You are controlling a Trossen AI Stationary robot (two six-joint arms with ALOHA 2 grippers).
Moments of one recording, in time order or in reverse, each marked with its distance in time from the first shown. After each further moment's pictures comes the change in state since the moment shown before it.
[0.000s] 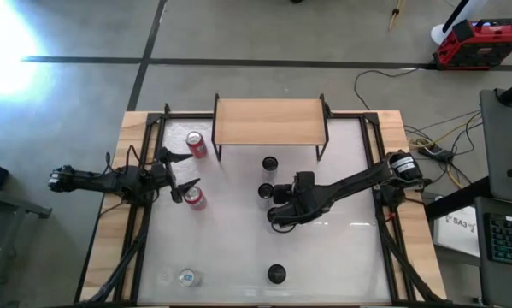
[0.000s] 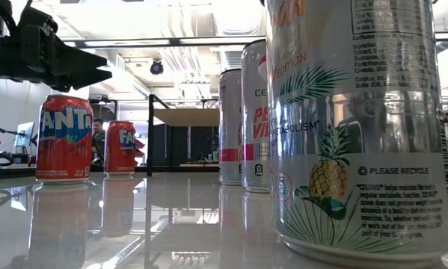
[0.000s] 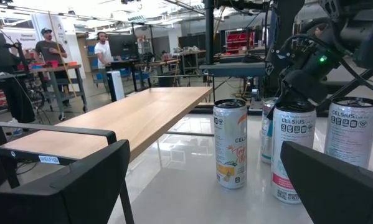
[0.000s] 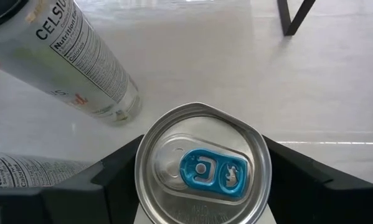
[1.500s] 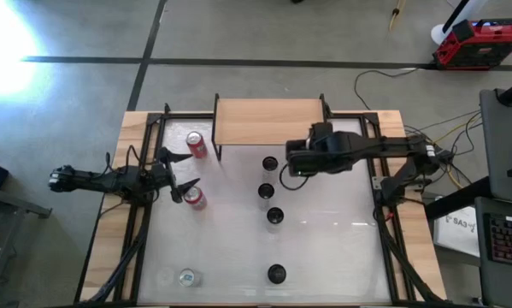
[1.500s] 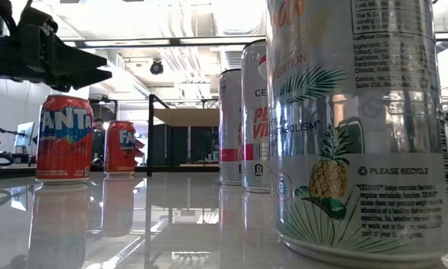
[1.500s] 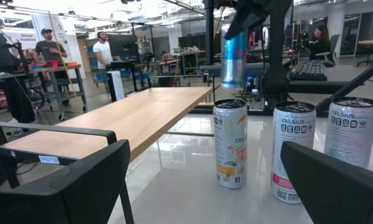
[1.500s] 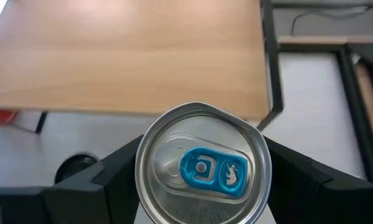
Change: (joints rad) left arm 0.000 0.000 0.000 0.000 0.000 0.000; right arm -0.225 -0.200 0.349 -0.352 0.079 -0.375
